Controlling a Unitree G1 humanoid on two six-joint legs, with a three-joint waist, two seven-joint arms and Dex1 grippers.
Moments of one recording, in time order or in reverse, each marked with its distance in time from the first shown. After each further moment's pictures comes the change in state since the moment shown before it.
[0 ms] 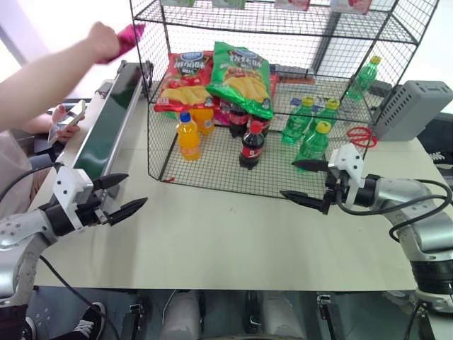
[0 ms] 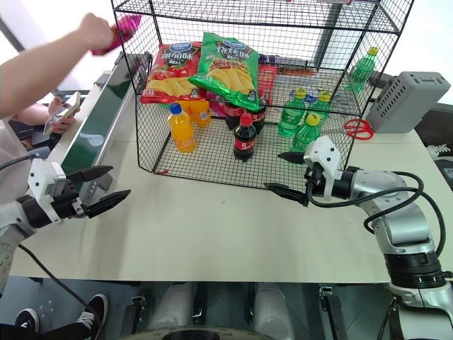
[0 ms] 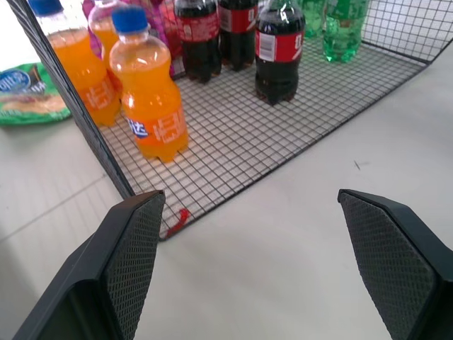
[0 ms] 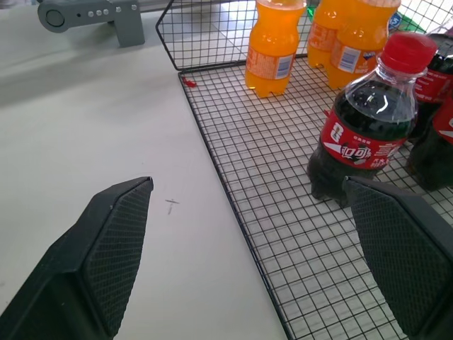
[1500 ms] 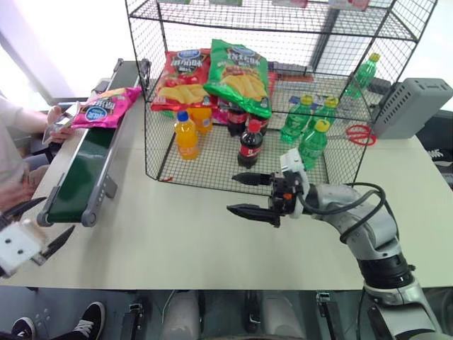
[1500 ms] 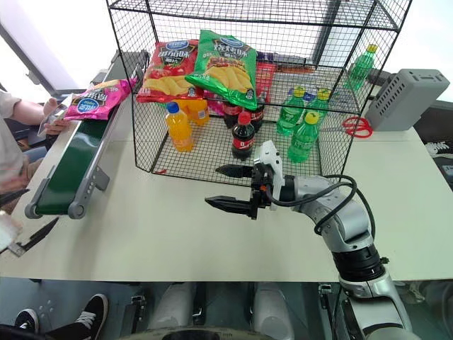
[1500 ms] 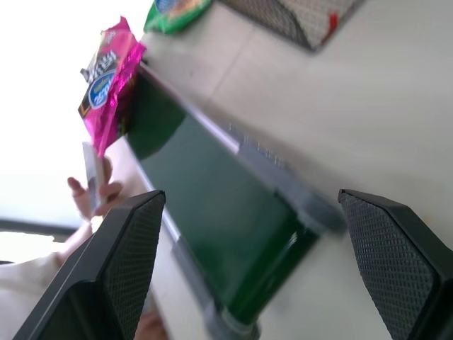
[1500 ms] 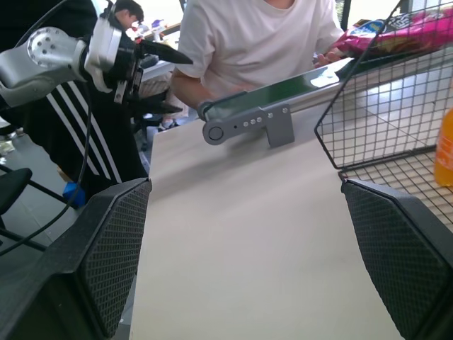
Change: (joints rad) left arm 0.468 -0.002 0.366 0.136 0.573 -0.745 0.225; right arm -0.117 0.284 0.193 -0.084 0.201 0.208 -0.017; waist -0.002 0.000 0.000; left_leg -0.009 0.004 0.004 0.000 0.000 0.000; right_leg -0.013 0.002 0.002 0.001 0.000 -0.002
